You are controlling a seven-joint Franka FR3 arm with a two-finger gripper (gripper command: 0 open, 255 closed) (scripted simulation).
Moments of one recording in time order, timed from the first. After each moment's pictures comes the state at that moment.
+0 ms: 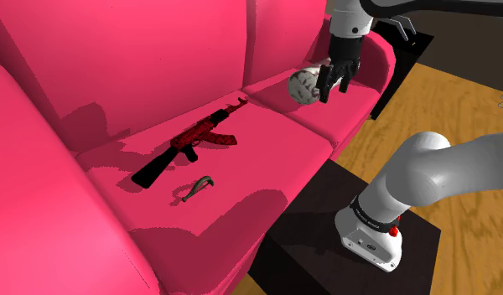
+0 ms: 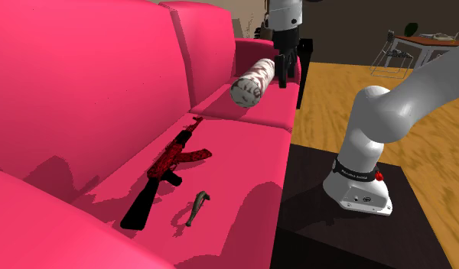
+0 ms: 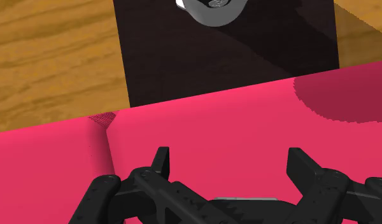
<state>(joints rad) -0.01 -0.77 0.02 -2.45 -0.07 1.51 0.15</state>
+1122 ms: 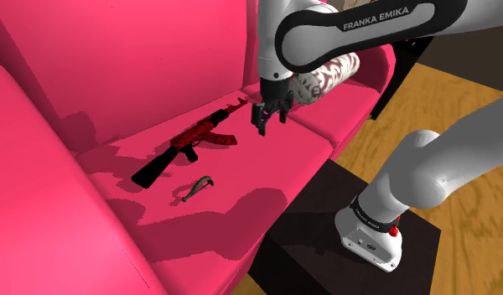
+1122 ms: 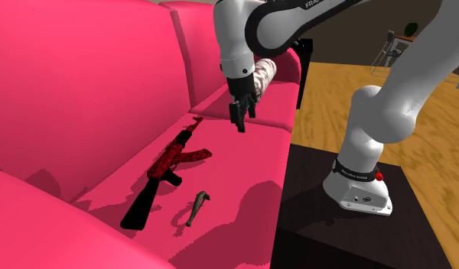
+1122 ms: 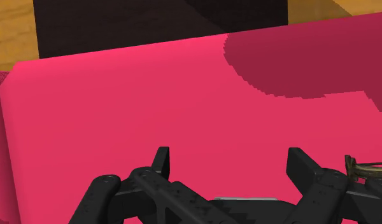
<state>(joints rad) 0.09 -0.37 0.22 -2.42 0.06 1.87 0.34</state>
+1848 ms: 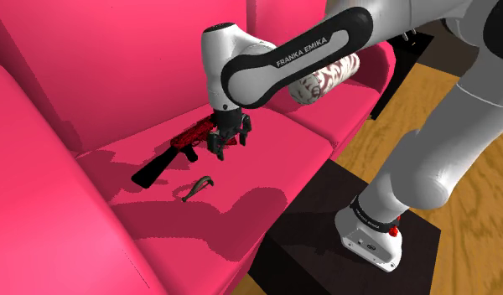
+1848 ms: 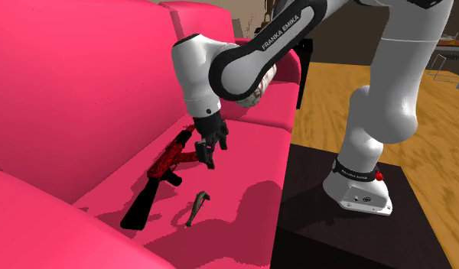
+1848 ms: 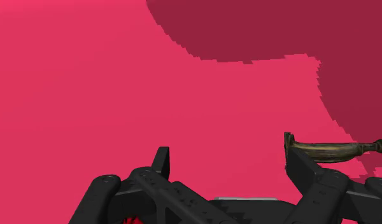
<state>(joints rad) 0.15 0.01 0.33 -2.23 0.02 2.06 0.49</state>
